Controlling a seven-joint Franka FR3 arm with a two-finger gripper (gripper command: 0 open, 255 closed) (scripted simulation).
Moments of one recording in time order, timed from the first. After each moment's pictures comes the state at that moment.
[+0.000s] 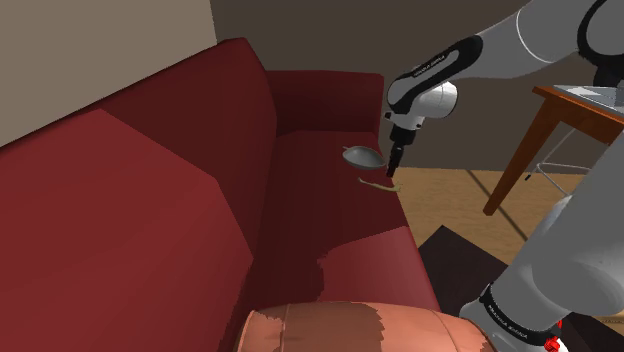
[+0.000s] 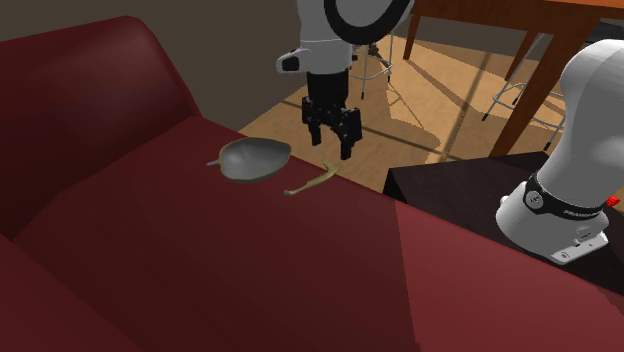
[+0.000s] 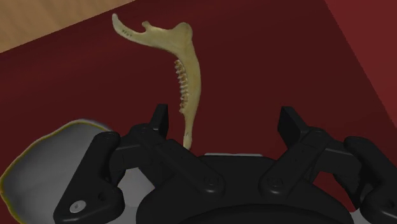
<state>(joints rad) 0.07 0.01 -0.47 -2.33 0.23 2.21 -1.05</state>
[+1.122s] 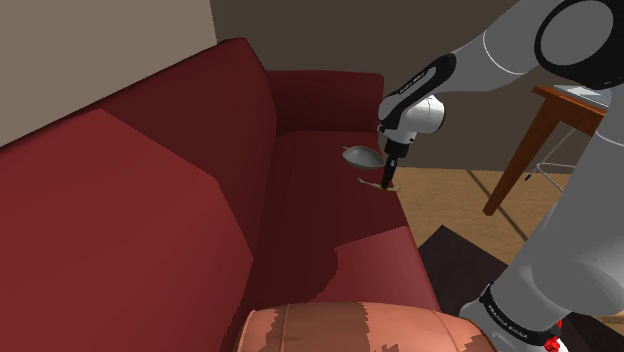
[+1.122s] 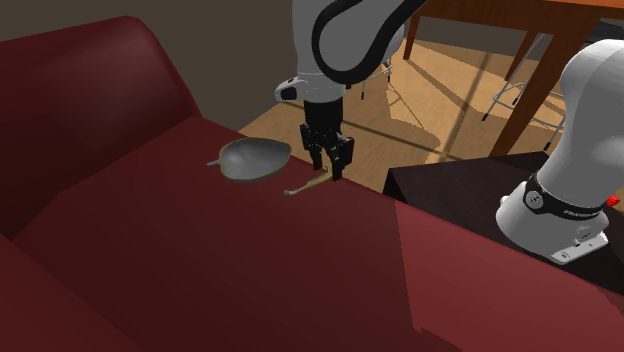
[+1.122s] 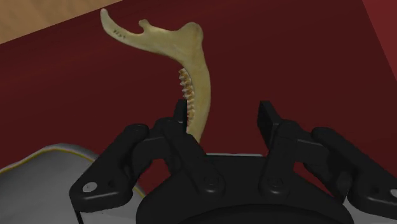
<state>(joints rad) 0.07 0.14 -0.45 -2.33 0.33 2.30 -1.15</state>
